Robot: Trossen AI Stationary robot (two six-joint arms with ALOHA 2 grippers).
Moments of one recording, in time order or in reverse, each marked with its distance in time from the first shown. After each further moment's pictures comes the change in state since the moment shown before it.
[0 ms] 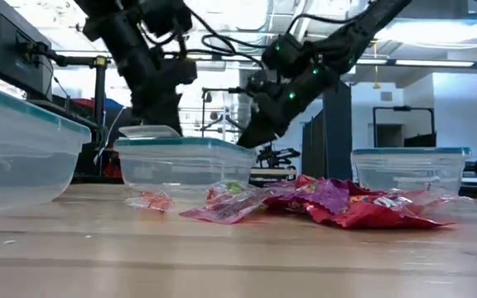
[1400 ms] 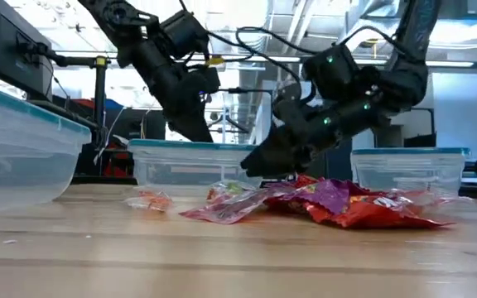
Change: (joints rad) left arm 0.133 0.160 0.074 0.193 0.305 0.249; right arm 0.186 0.061 -0.451 0.819 0.101 0.373
